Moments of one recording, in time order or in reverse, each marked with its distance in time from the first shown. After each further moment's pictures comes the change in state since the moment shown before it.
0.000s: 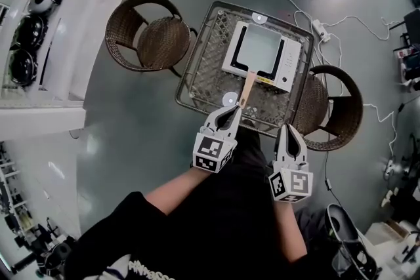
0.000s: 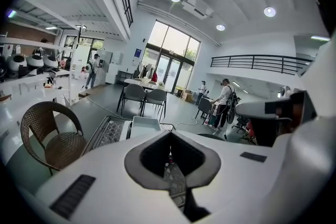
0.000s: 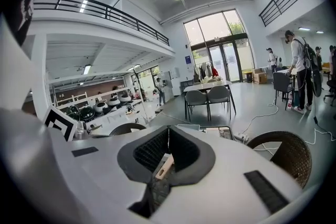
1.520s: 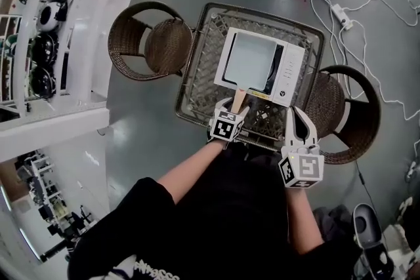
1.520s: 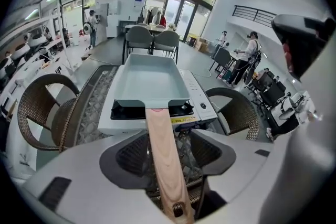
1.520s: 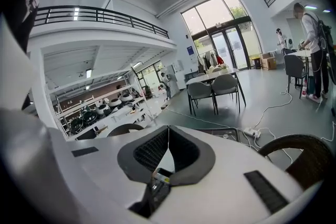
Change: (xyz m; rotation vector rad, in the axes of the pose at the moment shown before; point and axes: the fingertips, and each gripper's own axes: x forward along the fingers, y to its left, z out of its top) left arm 0.212 0.055 -0.133 -0.029 0.605 0.096; right arm 0.147 -0.139 0.034 0.066 0.080 0.108
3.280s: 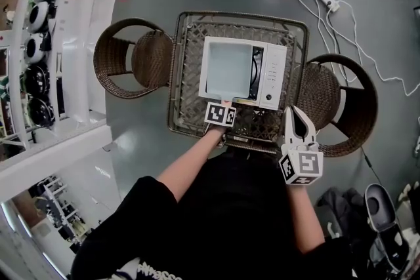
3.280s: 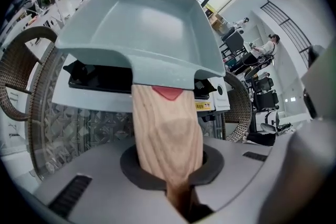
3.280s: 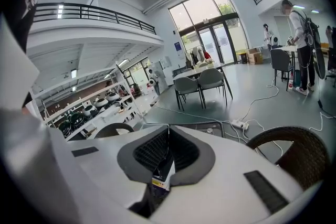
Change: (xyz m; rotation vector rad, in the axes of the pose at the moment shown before) left arm 0.077 -0.005 -0.027 -0.207 0.402 -0.155; right arm 0.020 -0.078 -0.009 0.082 0.048 -0.116
